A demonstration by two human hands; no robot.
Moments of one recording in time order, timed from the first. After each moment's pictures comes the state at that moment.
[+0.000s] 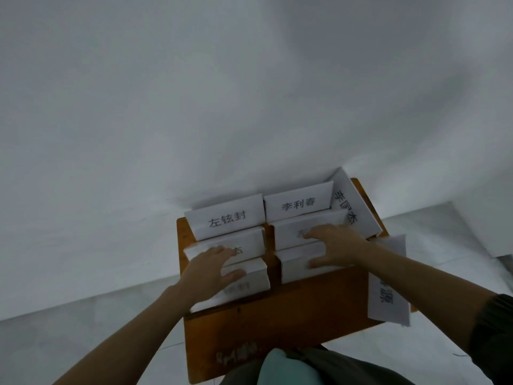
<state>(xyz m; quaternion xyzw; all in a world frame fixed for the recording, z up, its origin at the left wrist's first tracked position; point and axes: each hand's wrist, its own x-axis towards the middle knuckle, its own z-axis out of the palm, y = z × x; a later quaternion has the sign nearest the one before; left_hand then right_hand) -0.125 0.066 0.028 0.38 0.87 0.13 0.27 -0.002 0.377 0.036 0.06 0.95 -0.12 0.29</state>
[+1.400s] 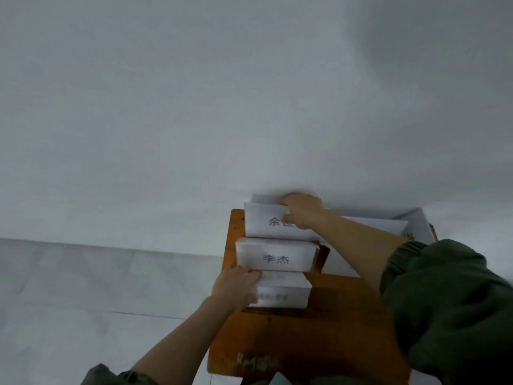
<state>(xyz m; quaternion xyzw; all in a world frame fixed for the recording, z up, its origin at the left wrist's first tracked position) -0.108 0.030 -0.021 0.33 0.91 0.01 0.27 -0.212 0.258 0.031 -0.02 0.96 -0.07 0.25</state>
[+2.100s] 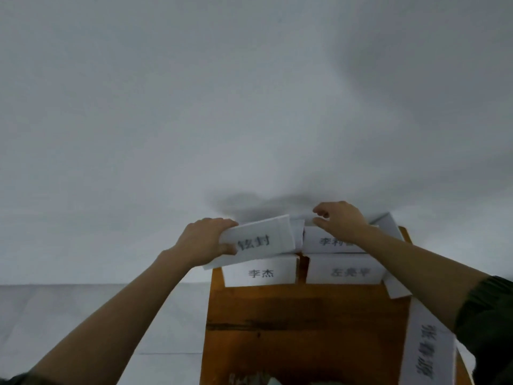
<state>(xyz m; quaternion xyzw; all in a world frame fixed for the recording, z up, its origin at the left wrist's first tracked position) -0.190 0.037 0.125 0.29 0.93 0.07 0.19 -0.136 0.361 0.081 0.08 0.97 -0.17 0.14</state>
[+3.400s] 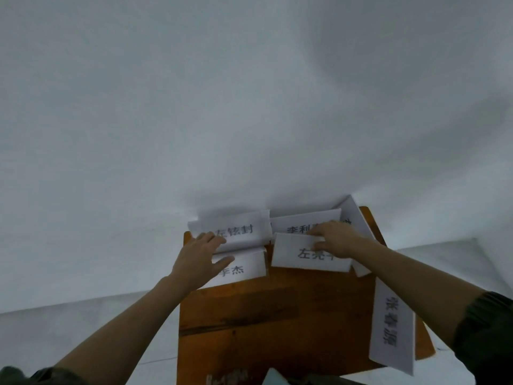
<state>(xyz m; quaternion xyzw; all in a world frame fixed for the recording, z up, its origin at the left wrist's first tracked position) -0.163 0.080 0.033 0.35 0.92 0.13 0.09 -0.067 0.411 0.051 0.07 0.95 -0.12 0.29</state>
